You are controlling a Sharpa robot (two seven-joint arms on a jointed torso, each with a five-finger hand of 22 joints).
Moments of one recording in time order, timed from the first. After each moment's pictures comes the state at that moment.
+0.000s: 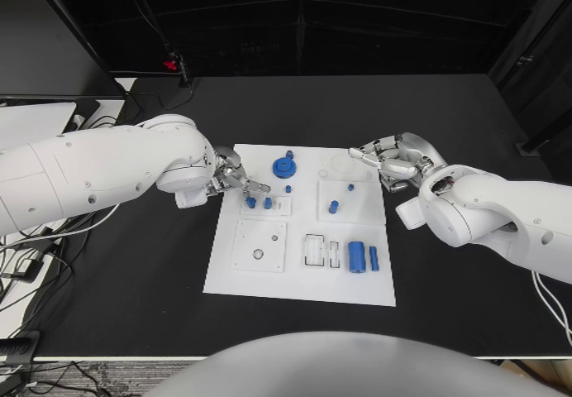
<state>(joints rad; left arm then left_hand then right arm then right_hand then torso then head) 1.42 -0.71 -0.24 1.40 -0.82 0.17 -0.59 1.07 0.12 -0.22 0.29 0.10 0.79 0.08 0.59 0.56 1.46 0.01 1.58 1.31 1.47 -0.04 1.57 1.31 0.01 1.47 0.07 1.57 1.31 1.16 -0.94 -0.06 1.68 -0.55 -0.55 0.04 1.28 0.02 -0.14 0.29 0.30 0.86 0.17 0.29 0.12 1.46 0.09 1.57 1.31 1.46 0.03 1.57 1.31 0.01 1.47 0.14 1.57 1.31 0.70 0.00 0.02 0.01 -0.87</state>
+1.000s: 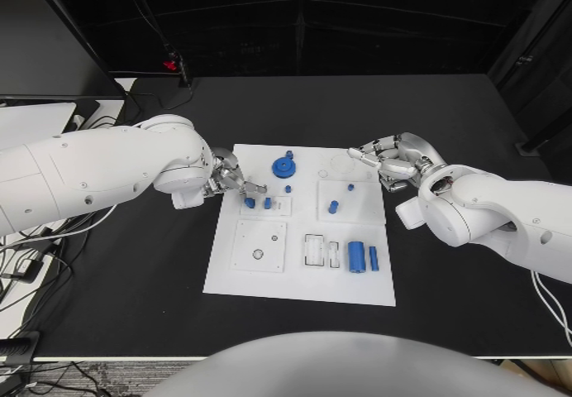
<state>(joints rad) 1.42 -0.72 -0.24 1.41 -0.82 0.18 -0.61 1.08 0.13 -0.23 0.29 0.12 0.79 0.09 0.60 0.57 1.46 0.01 1.58 1.31 1.47 -0.04 1.57 1.31 0.01 1.47 0.08 1.57 1.31 1.16 -0.94 -0.06 1.68 -0.55 -0.54 0.04 1.28 0.02 -0.14 0.29 0.30 0.86 0.17 0.29 0.12 1.46 0.09 1.57 1.31 1.46 0.03 1.57 1.31 0.01 1.47 0.14 1.57 1.31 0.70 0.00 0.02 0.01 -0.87</state>
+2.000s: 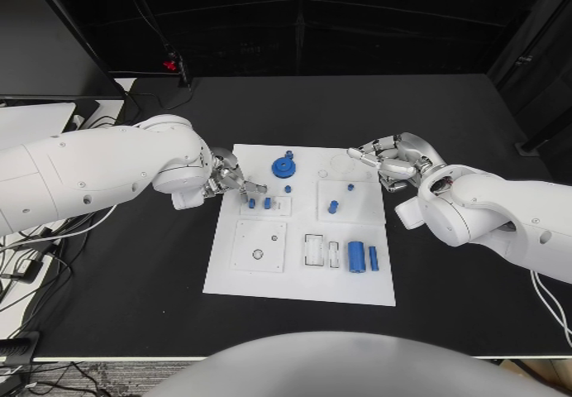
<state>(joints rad) 1.42 -0.72 -0.23 1.41 -0.80 0.17 -0.60 1.08 0.13 -0.23 0.29 0.12 0.79 0.09 0.60 0.57 1.46 0.01 1.58 1.31 1.47 -0.04 1.57 1.31 0.01 1.47 0.08 1.57 1.31 1.16 -0.94 -0.06 1.67 -0.55 -0.54 0.04 1.28 0.02 -0.14 0.29 0.30 0.86 0.17 0.29 0.12 1.46 0.09 1.57 1.31 1.46 0.03 1.57 1.31 0.01 1.47 0.14 1.57 1.31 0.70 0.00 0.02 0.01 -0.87</state>
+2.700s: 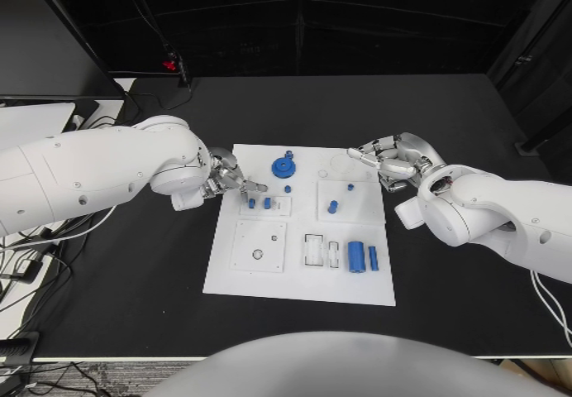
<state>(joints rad) 1.42 -0.74 -0.23 1.43 -0.78 0.15 -0.57 1.08 0.13 -0.25 0.29 0.13 0.78 0.09 0.62 0.57 1.46 0.01 1.58 1.31 1.47 -0.04 1.57 1.31 0.01 1.47 0.08 1.57 1.31 1.16 -0.94 -0.06 1.67 -0.55 -0.54 0.04 1.28 0.02 -0.14 0.29 0.30 0.86 0.17 0.29 0.12 1.46 0.09 1.57 1.31 1.46 0.03 1.57 1.31 0.01 1.47 0.14 1.57 1.31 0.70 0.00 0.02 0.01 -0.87</state>
